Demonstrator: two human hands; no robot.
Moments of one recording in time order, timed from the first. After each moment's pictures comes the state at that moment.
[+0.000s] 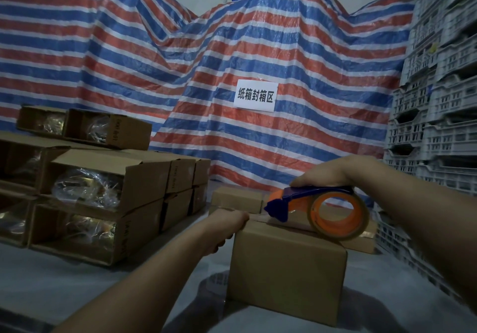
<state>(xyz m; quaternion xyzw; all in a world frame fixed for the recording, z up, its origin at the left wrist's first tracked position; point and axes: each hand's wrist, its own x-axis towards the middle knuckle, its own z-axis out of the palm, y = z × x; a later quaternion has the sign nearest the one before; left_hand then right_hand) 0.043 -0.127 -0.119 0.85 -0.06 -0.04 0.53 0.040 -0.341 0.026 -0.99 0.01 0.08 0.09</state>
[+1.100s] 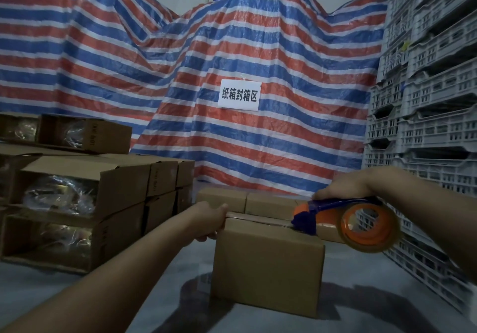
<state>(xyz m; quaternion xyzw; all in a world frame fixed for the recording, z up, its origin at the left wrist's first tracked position) 0.016 -0.133 -0.094 0.92 -0.05 0.02 0.40 0.012 -0.421 0.011 -0.99 0.11 0.02 0.03</state>
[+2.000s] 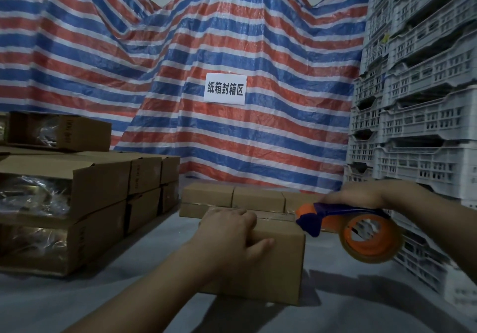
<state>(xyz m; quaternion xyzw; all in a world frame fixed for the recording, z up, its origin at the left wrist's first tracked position) -0.012 -0.187 -0.122 0.92 -0.29 0.25 0.05 0.001 -0.489 -0.021 -0.99 0.05 0.03 0.10</state>
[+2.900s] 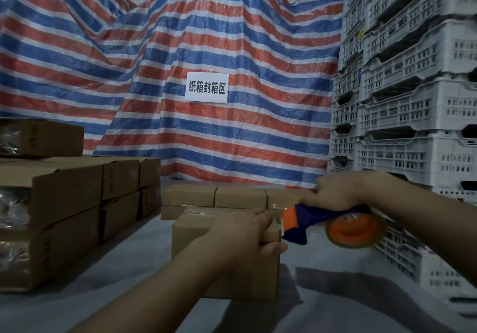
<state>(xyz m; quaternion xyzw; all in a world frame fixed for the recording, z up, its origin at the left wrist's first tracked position) -0.026 -0.243 -0.108 0.91 -0.36 0.18 0.05 -0.022 -0.470 -0.023 -0.99 0.03 -0.02 -0.09</state>
